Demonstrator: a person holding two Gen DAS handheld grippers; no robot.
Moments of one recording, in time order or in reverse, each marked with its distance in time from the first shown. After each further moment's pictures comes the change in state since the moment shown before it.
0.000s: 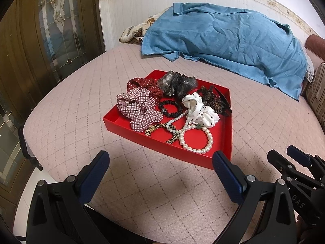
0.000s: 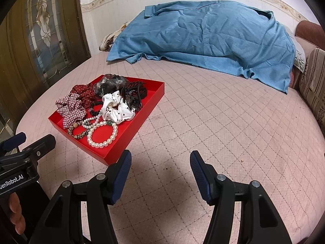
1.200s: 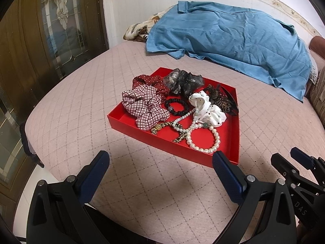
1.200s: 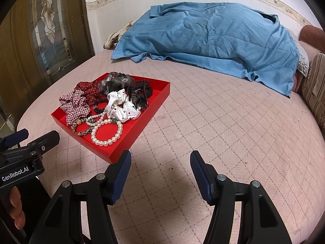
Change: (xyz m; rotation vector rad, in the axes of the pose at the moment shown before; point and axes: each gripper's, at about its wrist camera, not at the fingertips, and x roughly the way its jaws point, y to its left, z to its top) left arm 0.007 0.011 -0.001 -0.026 0.016 0.017; right arm 0.002 0.010 -0.001 -0.028 -0.002 0.008
